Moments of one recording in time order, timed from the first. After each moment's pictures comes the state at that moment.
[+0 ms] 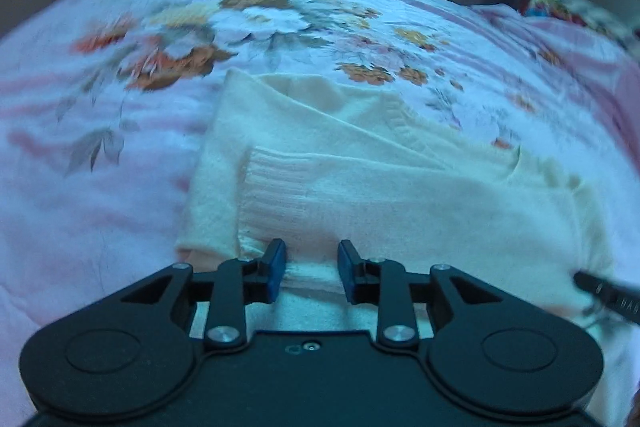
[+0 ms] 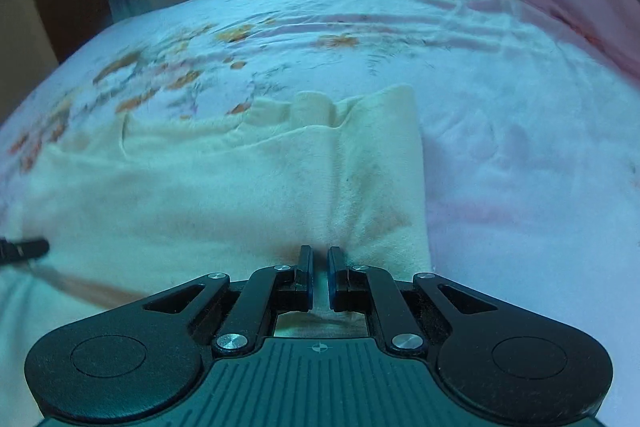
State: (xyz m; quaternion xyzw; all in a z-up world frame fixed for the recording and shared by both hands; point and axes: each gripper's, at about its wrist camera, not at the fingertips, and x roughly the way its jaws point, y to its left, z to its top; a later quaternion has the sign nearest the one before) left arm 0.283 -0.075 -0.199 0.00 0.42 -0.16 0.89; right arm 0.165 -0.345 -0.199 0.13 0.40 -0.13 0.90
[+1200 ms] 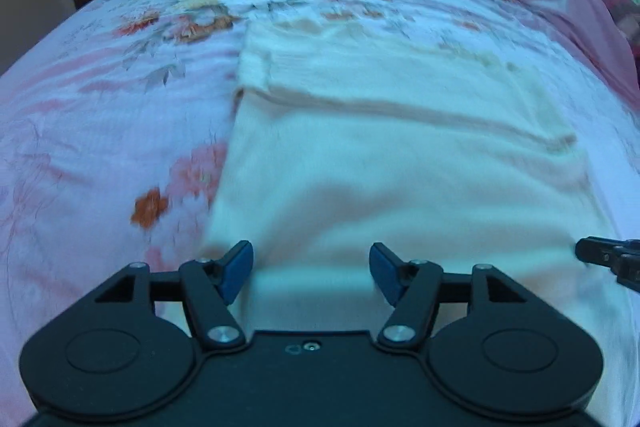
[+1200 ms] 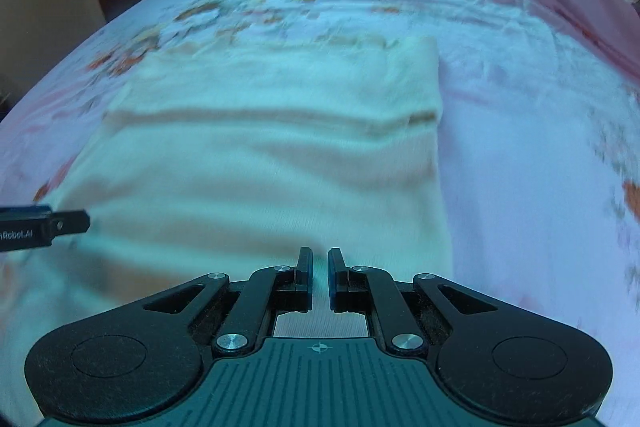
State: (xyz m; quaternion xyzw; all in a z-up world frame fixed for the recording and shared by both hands) left arm 0.132 -0.018 -0.178 0.07 0.45 -0.18 0.87; right arm 0.016 -0.256 -0.176 0.11 0.43 -0.07 0.89
